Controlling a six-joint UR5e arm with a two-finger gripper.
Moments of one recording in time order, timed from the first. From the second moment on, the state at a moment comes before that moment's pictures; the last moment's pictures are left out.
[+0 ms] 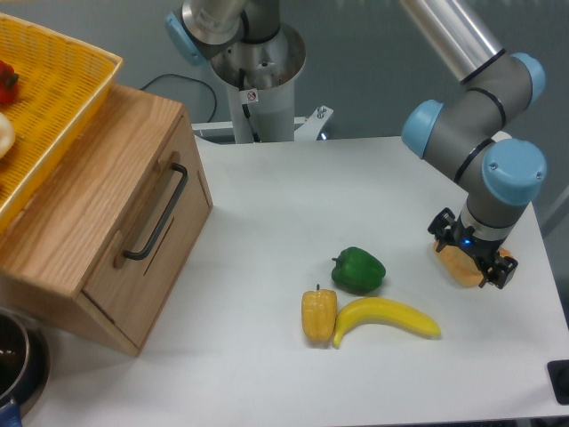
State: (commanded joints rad) arm 2.79 -2.15 -1.39 -1.11 1.58 1.57
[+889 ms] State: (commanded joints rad) arm 2.68 -2.03 -1.41 -1.30 1.49 1.22
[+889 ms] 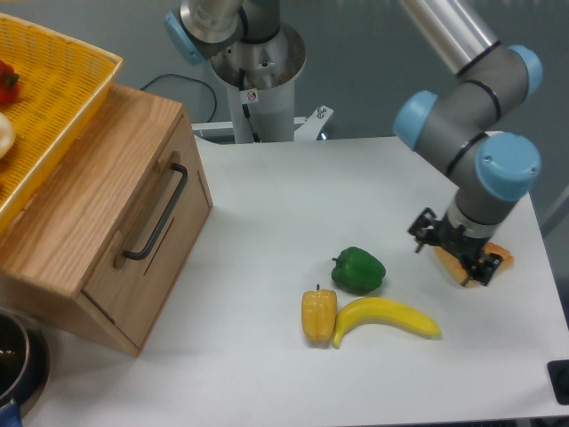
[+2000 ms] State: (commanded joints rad) arm 2.47 -1.89 -1.41 -1.48 1.29 0.71
